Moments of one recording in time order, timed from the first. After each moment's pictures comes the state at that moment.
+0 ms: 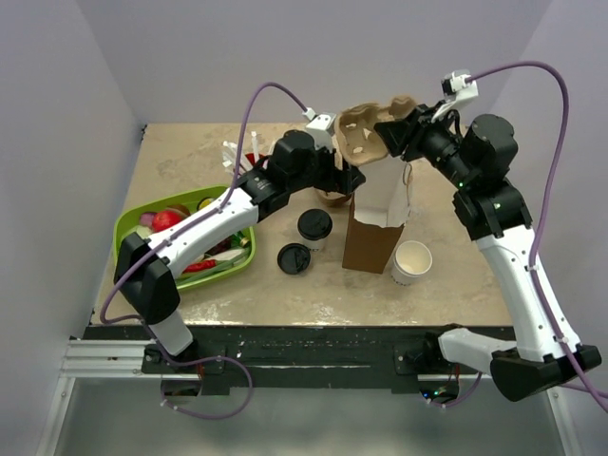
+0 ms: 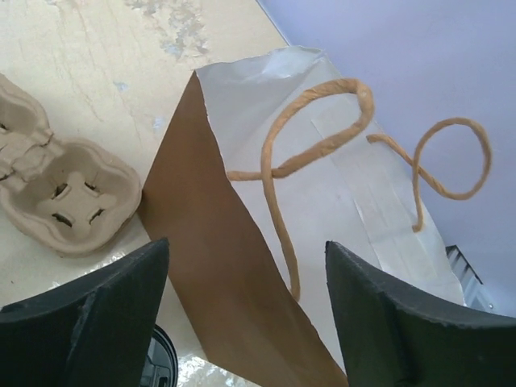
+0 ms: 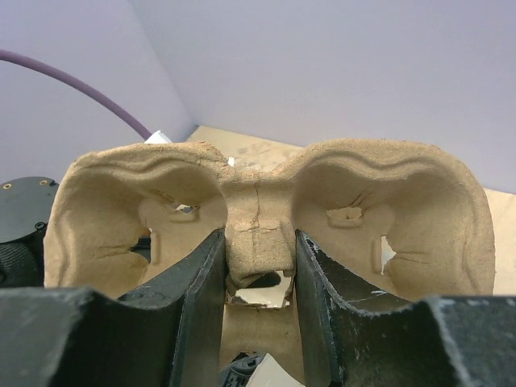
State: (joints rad) left arm -0.76 1.68 1.54 -0.16 0.10 -0.45; right arm 0.31 1.16 1.49 -0.31 -0.24 0.28
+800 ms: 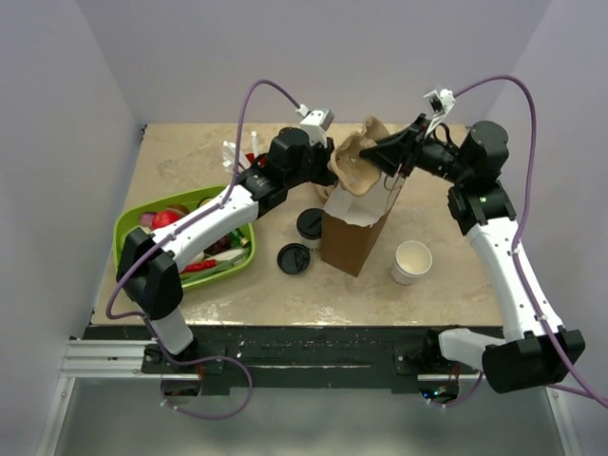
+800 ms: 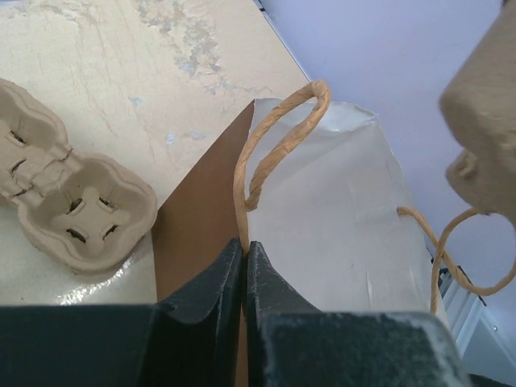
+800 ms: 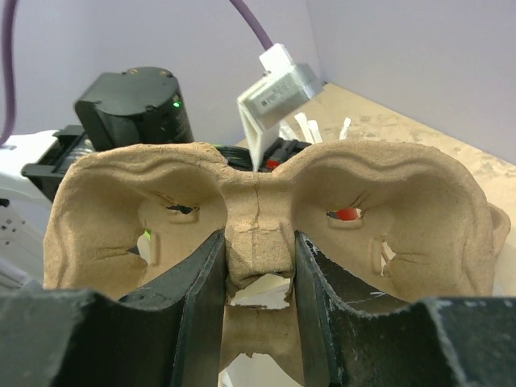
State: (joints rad) left arm -0.72 1.72 1.53 -0.09 0.11 -0.47; right arm 0.15 1.19 1.29 -0.02 -0.86 0.39
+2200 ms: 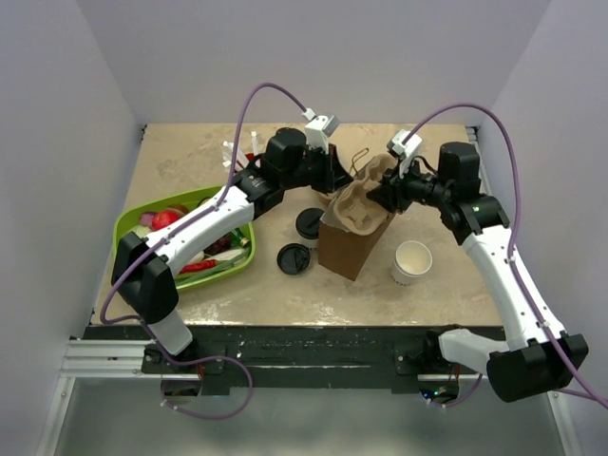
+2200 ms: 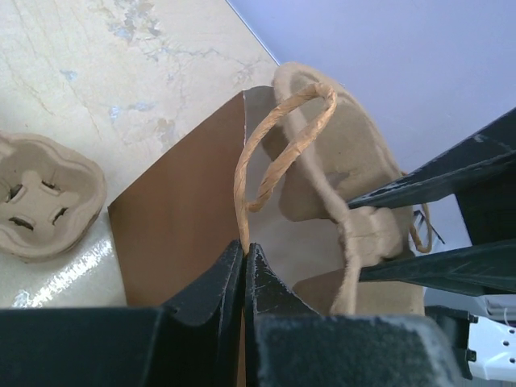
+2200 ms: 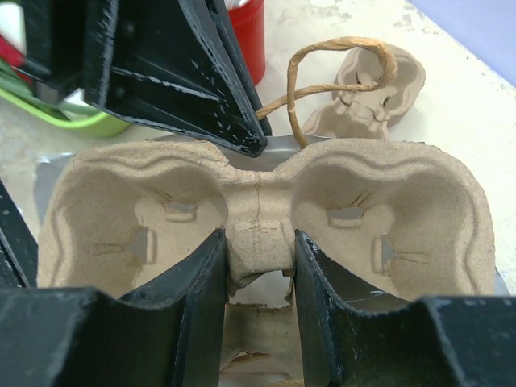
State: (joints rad) left arm -0.72 1.68 1.51 -0.14 0.28 -0.46; right arm 0.20 1.14 1.21 -0.51 -0.61 -0.25
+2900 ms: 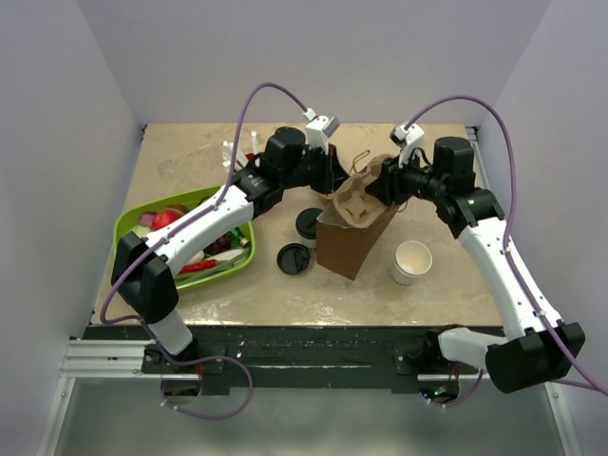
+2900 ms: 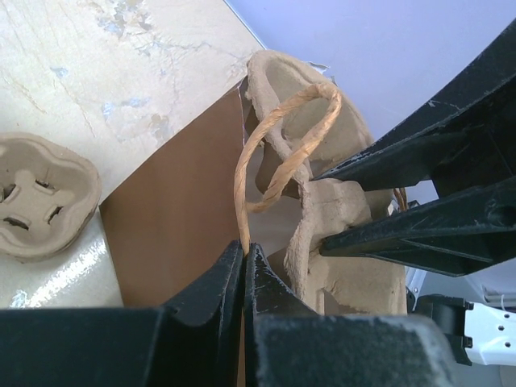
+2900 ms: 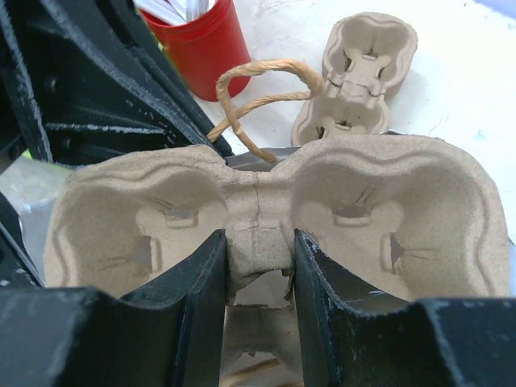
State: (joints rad) left arm -0.71 1.68 1.52 -0.15 0.32 -0.44; right arm 0.23 1.20 1.24 -0.51 -0.51 -0.10
